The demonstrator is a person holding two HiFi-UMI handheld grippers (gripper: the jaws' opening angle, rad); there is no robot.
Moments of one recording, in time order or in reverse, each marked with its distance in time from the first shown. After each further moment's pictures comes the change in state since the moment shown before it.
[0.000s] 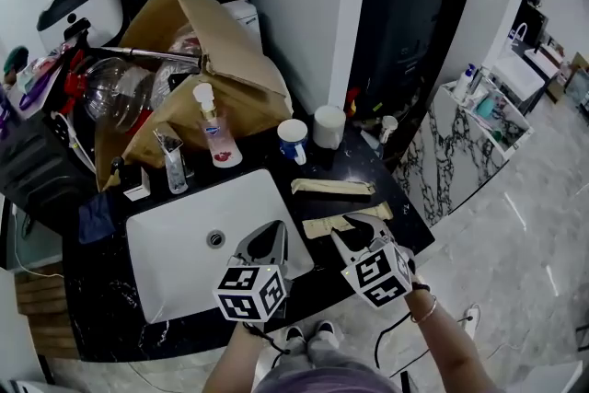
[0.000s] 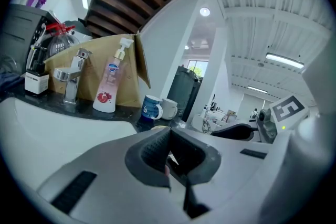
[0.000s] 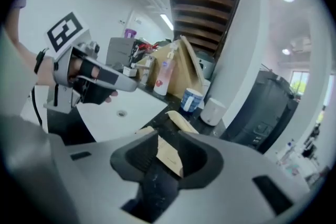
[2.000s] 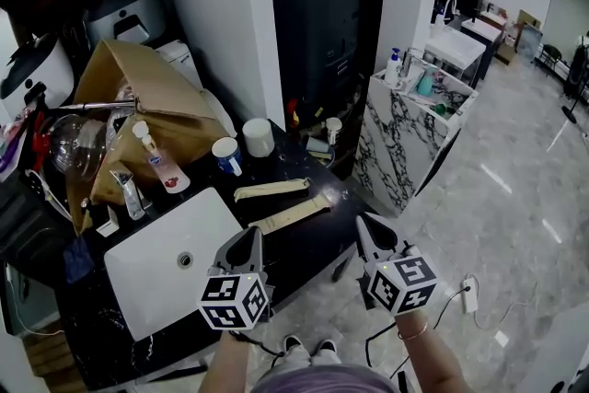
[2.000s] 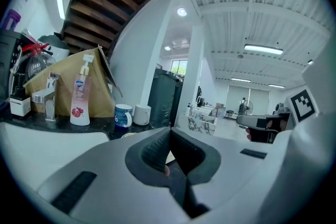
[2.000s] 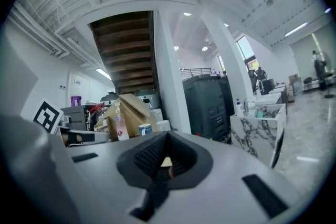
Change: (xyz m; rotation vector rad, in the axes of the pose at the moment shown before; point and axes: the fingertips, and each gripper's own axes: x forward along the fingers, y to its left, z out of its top) left arm -0.015 -0.100 0.003 0.176 -0.027 -0.117; right arm -0.183 -0.075 -0.049 0.673 -0.406 -0.387
